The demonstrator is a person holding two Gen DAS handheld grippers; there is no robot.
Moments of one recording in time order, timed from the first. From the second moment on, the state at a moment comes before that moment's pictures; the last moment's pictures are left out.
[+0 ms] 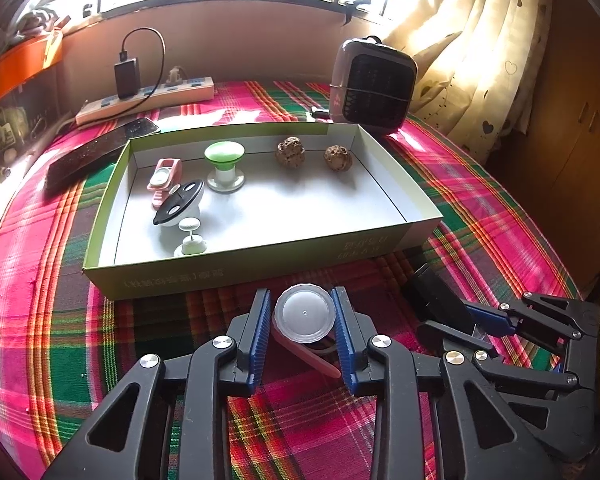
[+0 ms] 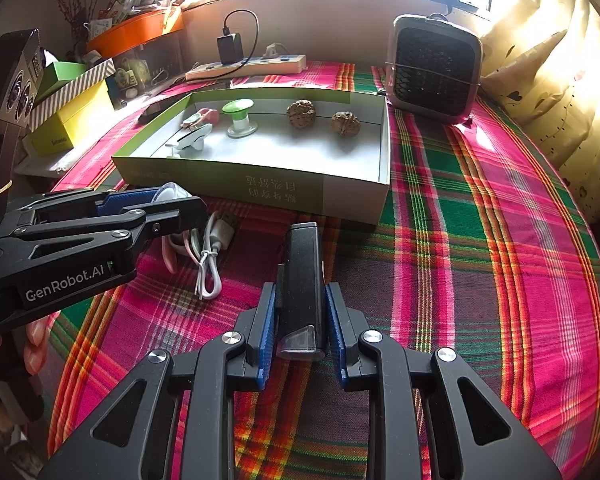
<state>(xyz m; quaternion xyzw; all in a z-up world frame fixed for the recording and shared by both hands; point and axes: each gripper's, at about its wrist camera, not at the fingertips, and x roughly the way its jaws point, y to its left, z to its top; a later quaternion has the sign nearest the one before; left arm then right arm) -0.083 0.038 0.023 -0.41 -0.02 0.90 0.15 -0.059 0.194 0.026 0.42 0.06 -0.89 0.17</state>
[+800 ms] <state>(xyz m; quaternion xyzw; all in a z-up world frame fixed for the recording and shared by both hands) -0.081 0.037 0.027 -0.41 -0.02 0.90 0.15 -0.059 0.193 0.026 0.42 0.06 -0.89 0.17</state>
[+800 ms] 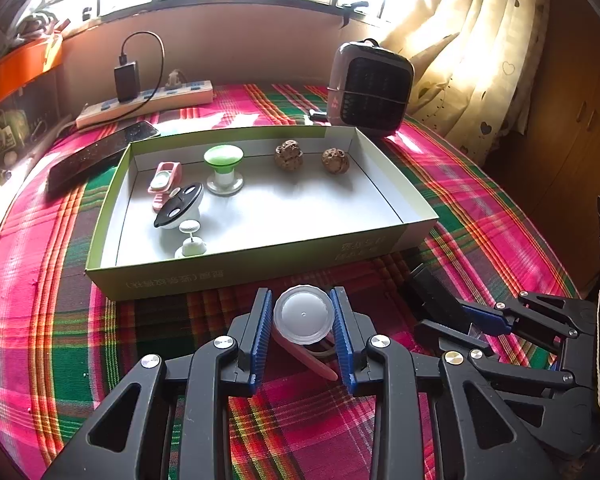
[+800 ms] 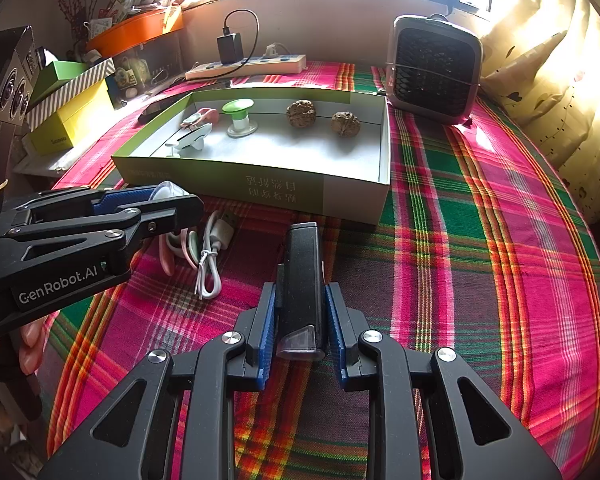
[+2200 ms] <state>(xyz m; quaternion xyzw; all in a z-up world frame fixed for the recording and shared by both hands) -0.078 0.028 0.050 -0.38 -0.02 0.91 0.16 -0.060 0.193 0.052 0.41 0.05 -0.89 0.18</state>
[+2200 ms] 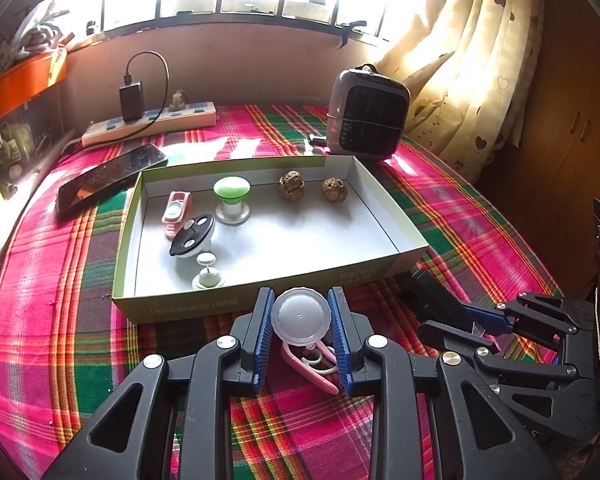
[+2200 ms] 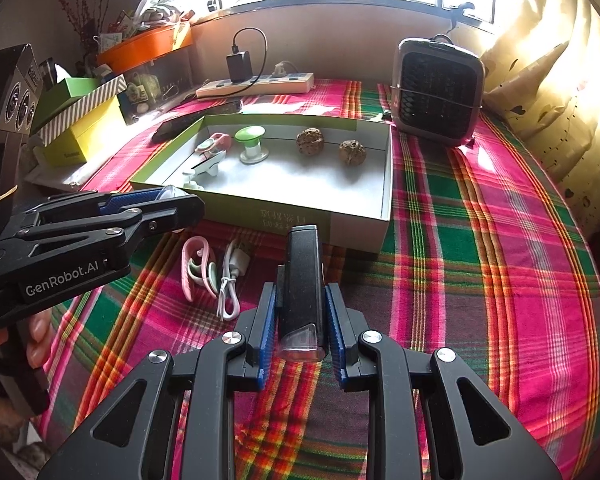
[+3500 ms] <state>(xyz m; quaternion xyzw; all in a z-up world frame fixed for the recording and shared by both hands) -0.157 0.017 0.047 -0.40 -0.01 0.91 0.14 -0.167 0.181 0.059 0.44 0.02 -0.88 0.19</state>
